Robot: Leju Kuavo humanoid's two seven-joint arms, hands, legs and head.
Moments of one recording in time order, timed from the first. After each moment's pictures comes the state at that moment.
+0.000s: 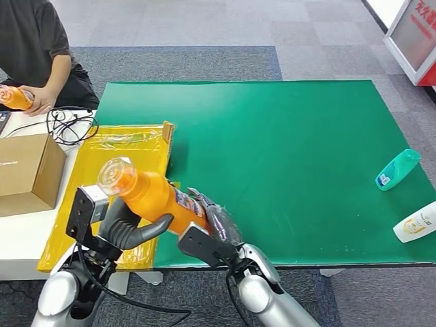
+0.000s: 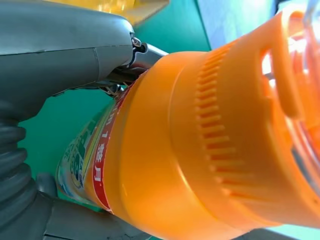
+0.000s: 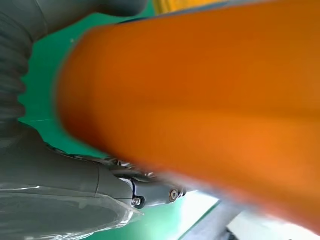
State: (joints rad) left arm -0.02 -0.06 -0.13 -1.59 -0.07 -0.28 0.04; right arm -0.18 0.13 0.39 -1.35 0.73 -0.15 -0.40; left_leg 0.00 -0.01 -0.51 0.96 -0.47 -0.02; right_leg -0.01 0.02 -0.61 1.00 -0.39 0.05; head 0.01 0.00
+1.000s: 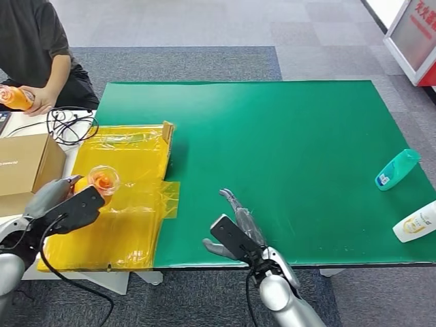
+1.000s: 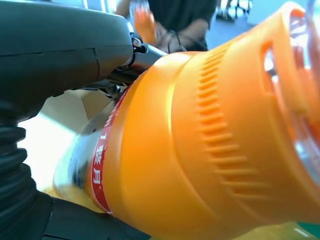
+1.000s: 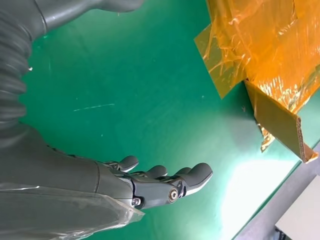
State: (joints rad) left arm -0.15 0.32 0.03 -1.57 -0.75 -0.47 0.22; right arm -0.09 0.13 0.20 -1.38 0.73 -0.09 -0.38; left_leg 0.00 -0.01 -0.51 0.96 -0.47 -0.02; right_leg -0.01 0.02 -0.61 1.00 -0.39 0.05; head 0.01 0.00
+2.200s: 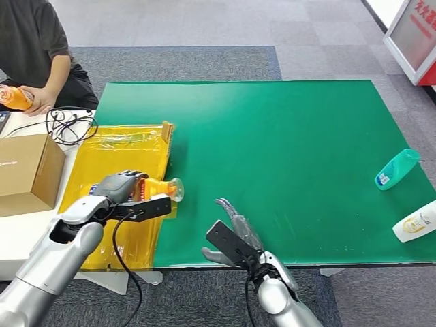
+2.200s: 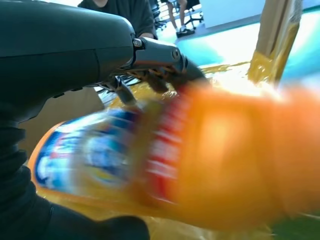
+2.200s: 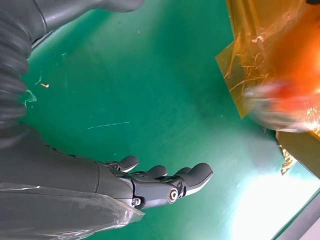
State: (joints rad) left arm -0.45 0.18 -0.31 -1.01 -1.14 -0.42 0.09; right arm -0.08 0.13 0.20 -1.35 0.75 -0.05 -0.35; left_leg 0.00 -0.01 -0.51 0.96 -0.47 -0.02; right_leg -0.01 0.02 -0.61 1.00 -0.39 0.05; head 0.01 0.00
